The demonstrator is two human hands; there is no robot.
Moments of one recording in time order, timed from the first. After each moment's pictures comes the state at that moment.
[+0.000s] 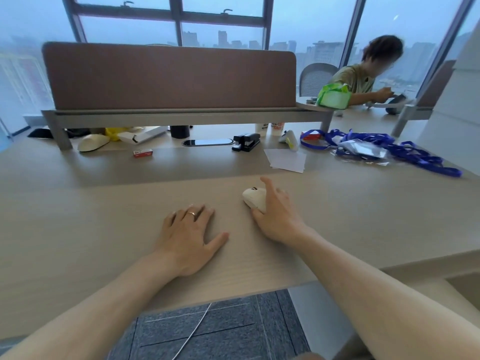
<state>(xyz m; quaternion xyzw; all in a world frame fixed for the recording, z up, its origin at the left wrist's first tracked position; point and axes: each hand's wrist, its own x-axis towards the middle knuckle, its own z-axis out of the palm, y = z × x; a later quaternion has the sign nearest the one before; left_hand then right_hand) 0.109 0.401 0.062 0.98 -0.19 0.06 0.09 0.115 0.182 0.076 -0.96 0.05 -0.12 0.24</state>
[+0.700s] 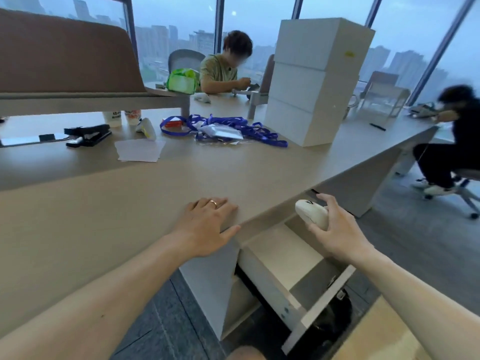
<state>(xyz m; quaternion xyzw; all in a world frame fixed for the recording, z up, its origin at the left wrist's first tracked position) 0.047 0.100 0.056 0.85 -0.51 0.02 0.13 -0.163 -0.121 0.082 -0.90 0.34 -0.18 0.22</state>
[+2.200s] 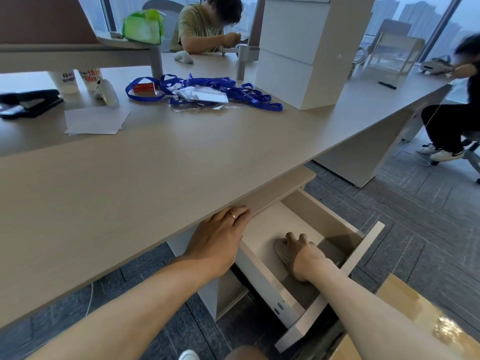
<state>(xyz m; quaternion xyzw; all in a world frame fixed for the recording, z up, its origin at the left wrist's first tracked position) 0.015 0.028 -0.044 0.80 -0.57 0.06 0.16 -0.127 -0.146 -0.072 -0.89 0.39 0.21 0.10</state>
